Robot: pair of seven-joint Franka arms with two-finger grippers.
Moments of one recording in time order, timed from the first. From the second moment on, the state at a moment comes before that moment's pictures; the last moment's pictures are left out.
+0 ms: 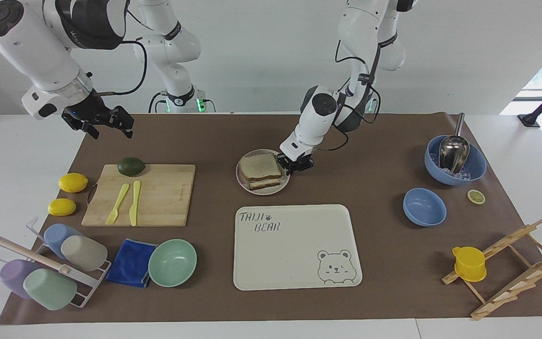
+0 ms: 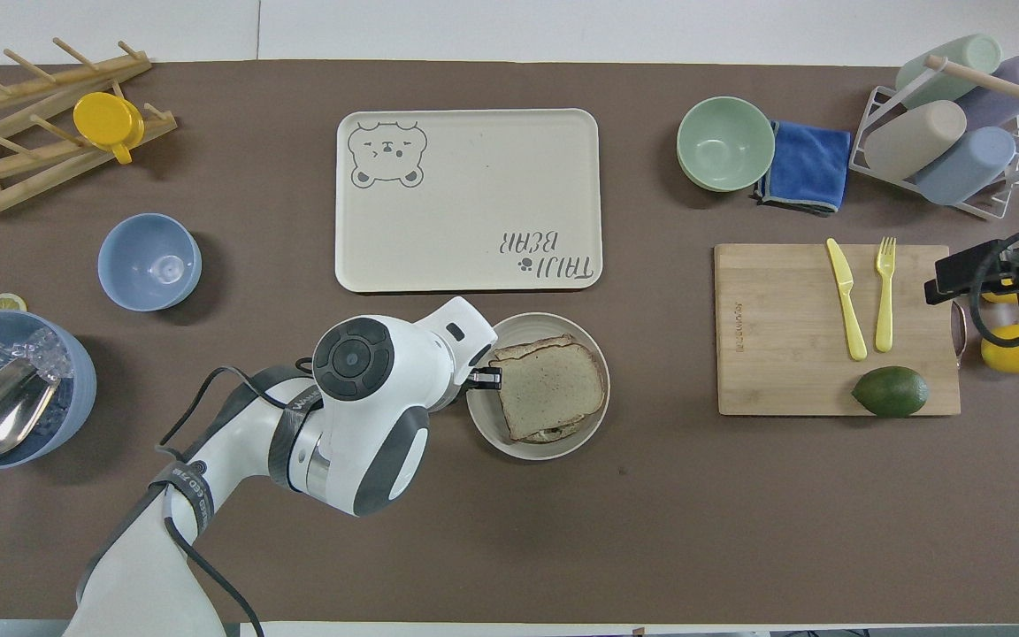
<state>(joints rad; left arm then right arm) -0.70 0.20 0.01 -2.16 -0.30 2.45 -0.34 0.11 0.01 -0.21 -1.65 0.06 1.54 -0.04</state>
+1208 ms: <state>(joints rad) -0.43 0.27 0.02 -1.78 -0.36 2.09 -0.27 0.11 0.01 -0.21 -1.65 0.06 1.53 -0.04</state>
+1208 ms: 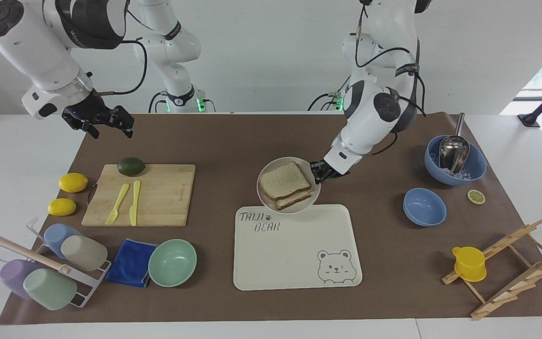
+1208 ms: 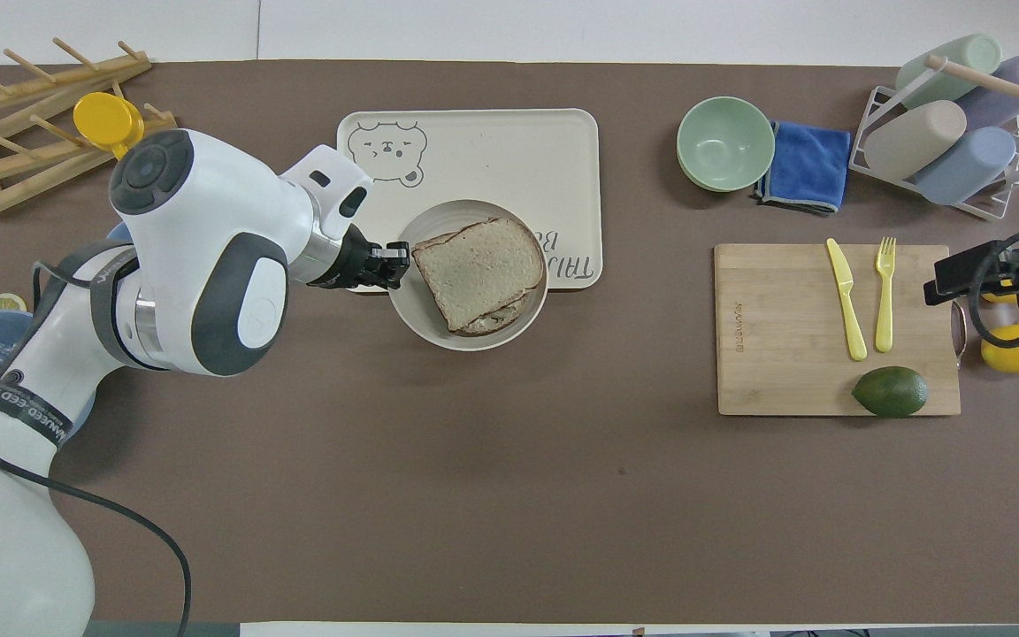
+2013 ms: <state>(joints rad) -0.35 0.62 0.02 -1.42 -0.39 2.11 -0.16 0.11 0.01 -0.21 -1.65 0.06 1.53 -0.04</state>
